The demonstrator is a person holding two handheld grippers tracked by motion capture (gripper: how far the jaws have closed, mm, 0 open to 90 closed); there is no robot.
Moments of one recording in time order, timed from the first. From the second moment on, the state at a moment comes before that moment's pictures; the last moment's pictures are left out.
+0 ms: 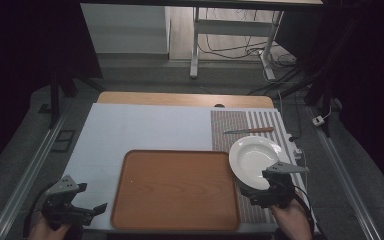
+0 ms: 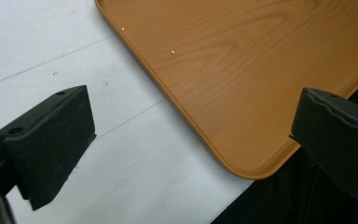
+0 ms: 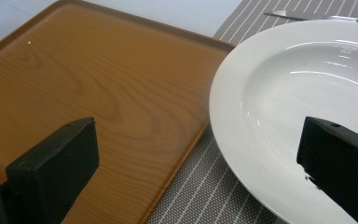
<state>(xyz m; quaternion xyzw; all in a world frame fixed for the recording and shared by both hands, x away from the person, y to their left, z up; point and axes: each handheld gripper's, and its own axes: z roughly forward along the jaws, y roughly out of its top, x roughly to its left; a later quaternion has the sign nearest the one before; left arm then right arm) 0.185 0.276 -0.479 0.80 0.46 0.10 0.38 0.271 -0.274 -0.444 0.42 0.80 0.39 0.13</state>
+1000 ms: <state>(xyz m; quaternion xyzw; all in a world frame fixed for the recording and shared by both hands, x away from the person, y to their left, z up) 0.185 0.276 -0.479 0.80 0.46 0.10 0.37 0.330 -0.267 -0.446 0.45 0.81 0.35 0.15</state>
